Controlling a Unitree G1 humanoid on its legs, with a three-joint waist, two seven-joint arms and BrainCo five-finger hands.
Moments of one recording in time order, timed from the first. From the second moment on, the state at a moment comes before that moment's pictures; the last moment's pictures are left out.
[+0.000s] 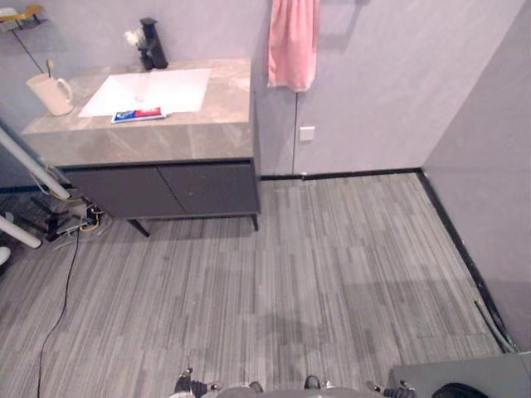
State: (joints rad) left arm 0.10 0.09 0.07 1.09 0.08 -0.01 0.17; right arm 0.11 -0.08 -0.27 1.10 0.03 0.00 -0.23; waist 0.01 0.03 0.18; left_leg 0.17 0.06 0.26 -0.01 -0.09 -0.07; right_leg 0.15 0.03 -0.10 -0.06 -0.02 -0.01
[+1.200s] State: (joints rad) left arm 0.06 0.03 0.09 1.01 0.01 -0.03 0.18; right arm -0.01 -0.06 -0.07 0.67 0.03 -0.09 -0.21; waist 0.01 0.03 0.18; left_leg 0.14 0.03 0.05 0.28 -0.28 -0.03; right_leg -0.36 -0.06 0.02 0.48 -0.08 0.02
